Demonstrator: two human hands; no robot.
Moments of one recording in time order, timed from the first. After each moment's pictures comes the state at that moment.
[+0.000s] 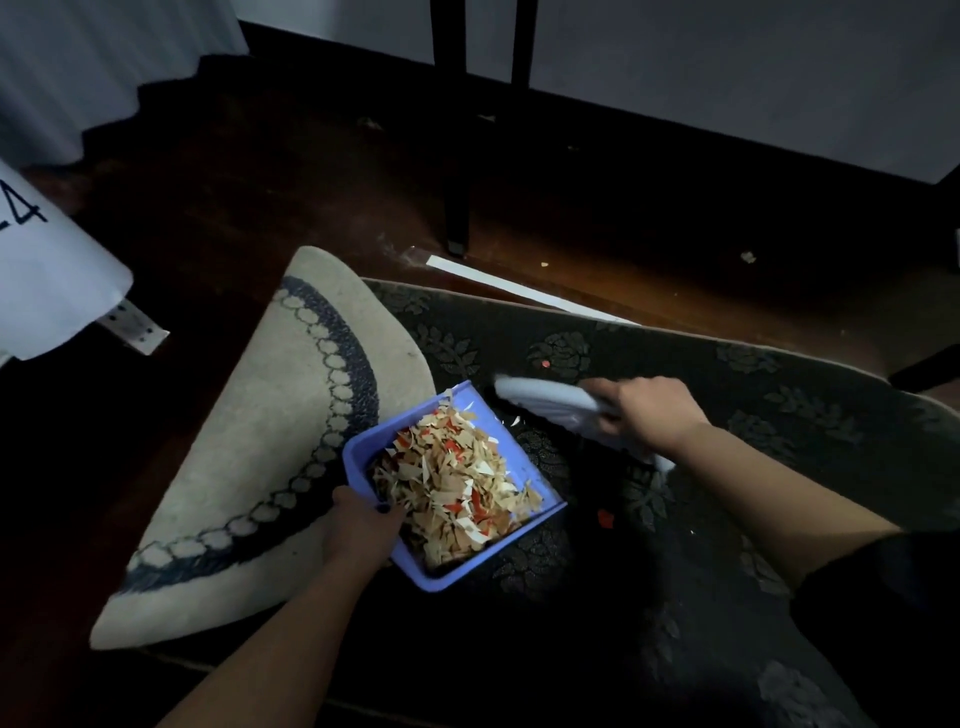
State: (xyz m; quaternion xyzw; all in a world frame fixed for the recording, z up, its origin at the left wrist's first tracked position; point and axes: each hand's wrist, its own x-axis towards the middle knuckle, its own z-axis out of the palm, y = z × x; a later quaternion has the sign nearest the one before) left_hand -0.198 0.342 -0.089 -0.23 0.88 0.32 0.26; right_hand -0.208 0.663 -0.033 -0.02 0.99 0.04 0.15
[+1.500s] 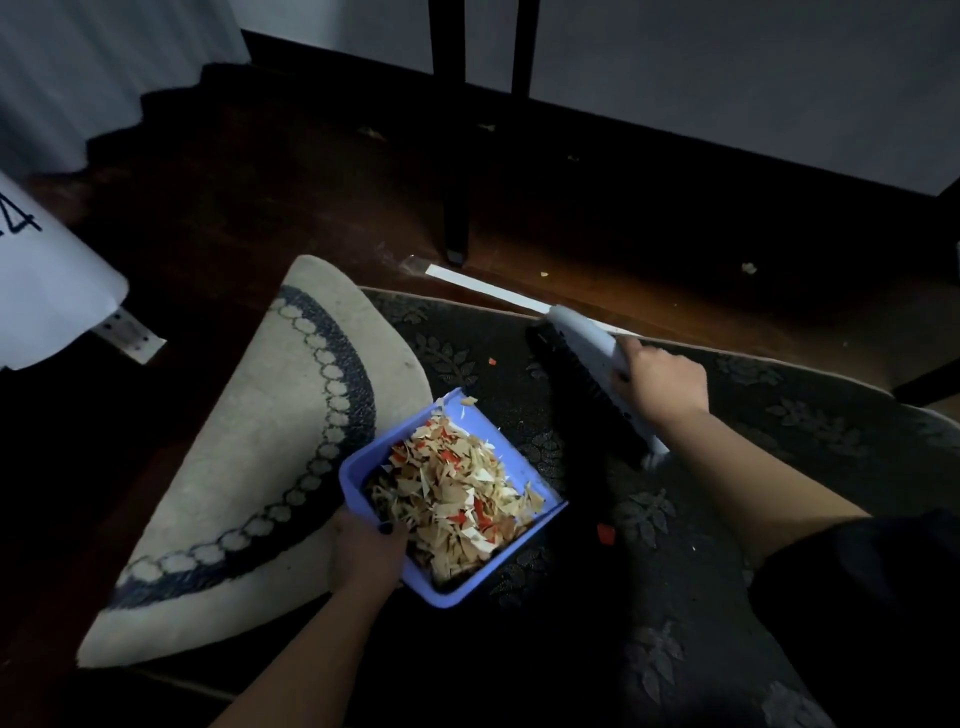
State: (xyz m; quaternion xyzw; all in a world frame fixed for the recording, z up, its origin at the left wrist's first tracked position) left_hand -0.188 0.357 -0.087 -0.28 0.86 0.33 0.25; right_hand -0.238 0.677 -0.032 0.14 0.99 0.03 0.05
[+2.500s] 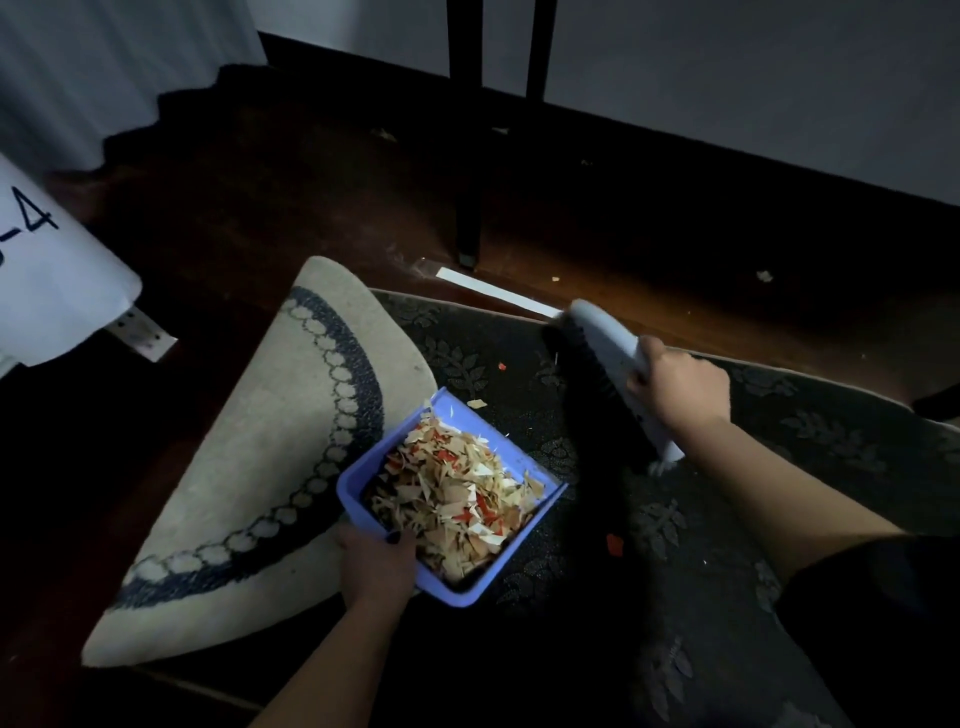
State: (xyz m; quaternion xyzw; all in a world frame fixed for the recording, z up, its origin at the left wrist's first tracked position) left_hand -0.181 0.364 -0.090 -0.35 0.82 0.41 0.21; right_hand -0.242 0.682 -0.033 0.16 0.99 0.04 0.03
